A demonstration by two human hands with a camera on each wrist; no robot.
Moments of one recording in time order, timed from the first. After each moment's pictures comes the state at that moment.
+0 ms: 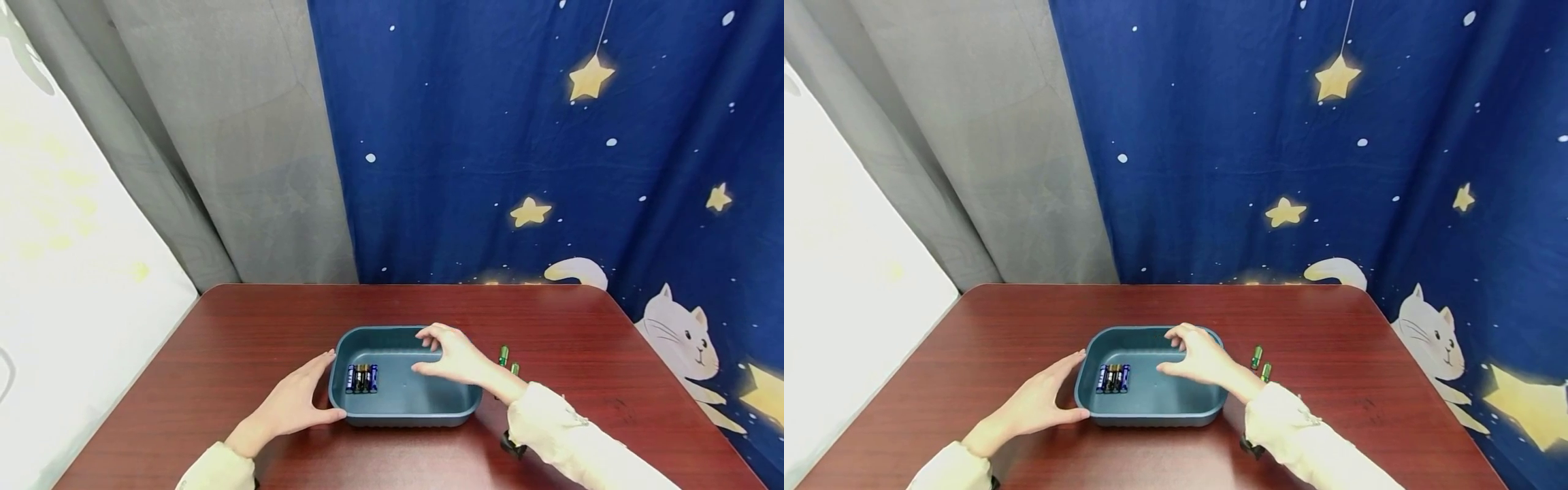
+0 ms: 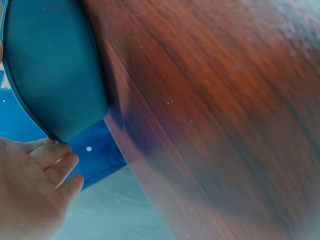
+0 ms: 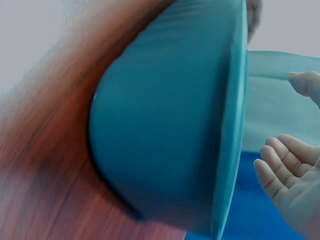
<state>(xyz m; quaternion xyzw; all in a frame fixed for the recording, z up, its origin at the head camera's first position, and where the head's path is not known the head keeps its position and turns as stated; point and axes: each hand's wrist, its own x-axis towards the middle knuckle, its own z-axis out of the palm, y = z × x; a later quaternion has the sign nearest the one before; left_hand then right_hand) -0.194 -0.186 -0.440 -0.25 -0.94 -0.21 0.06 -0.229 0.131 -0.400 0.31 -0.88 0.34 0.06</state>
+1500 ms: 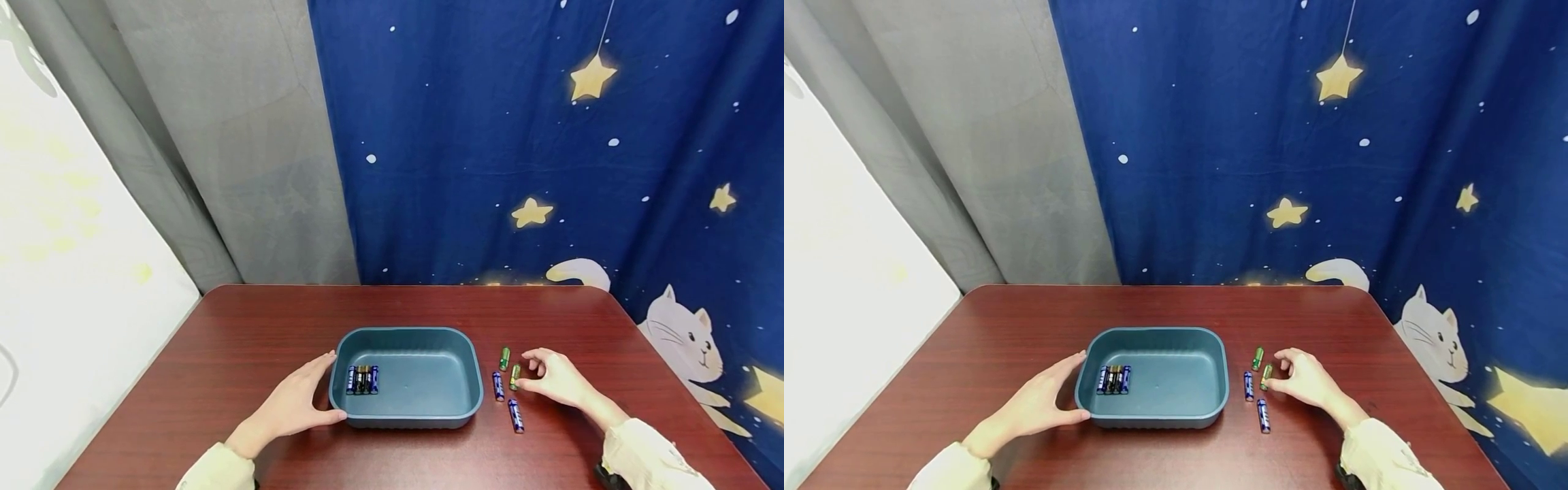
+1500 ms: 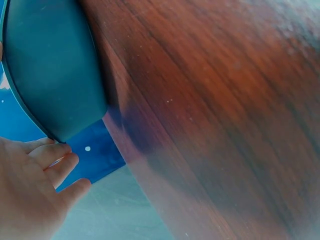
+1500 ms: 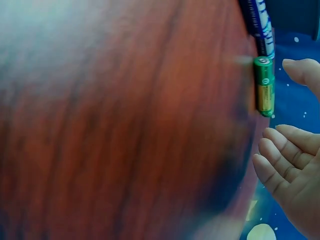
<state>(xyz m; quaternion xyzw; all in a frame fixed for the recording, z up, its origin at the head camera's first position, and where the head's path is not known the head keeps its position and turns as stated) -0.195 -0.185 -0.440 -0.25 -0.95 -0.21 0.06 -0.213 0.290 -0.461 0.17 -0.93 0.29 0.11</state>
